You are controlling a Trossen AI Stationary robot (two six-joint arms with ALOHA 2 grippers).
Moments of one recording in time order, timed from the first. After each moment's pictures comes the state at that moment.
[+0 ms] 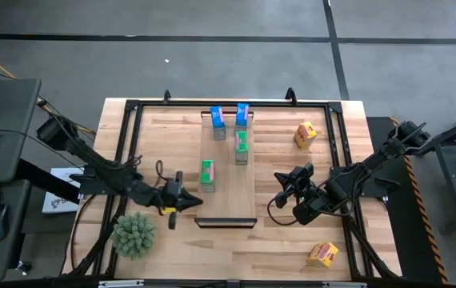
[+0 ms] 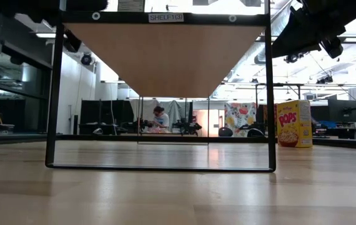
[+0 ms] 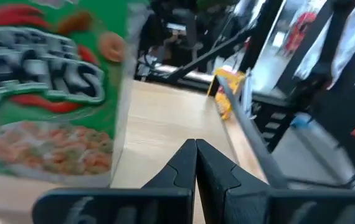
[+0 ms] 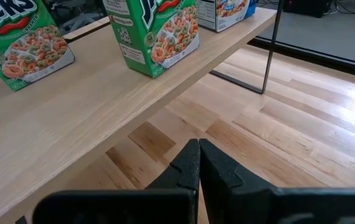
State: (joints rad) left arm -0.57 1.20 0.42 0.61 -0.51 -0.32; right arm 0.59 1.30 0.79 -0.50 1.04 1.14
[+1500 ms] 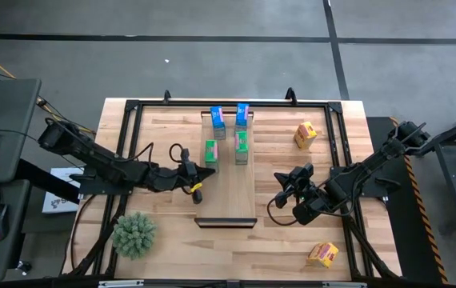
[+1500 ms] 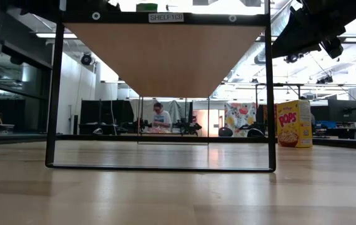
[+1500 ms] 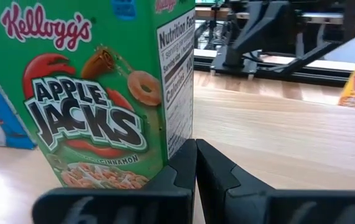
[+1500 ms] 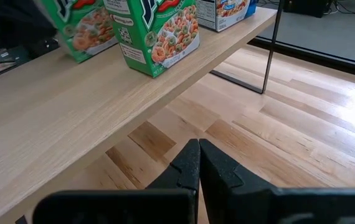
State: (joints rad) left arm -0.32 1.30 0.58 0.42 -0.64 -0.16; right arm 0.59 1.30 0.79 -0.50 1.04 1.14
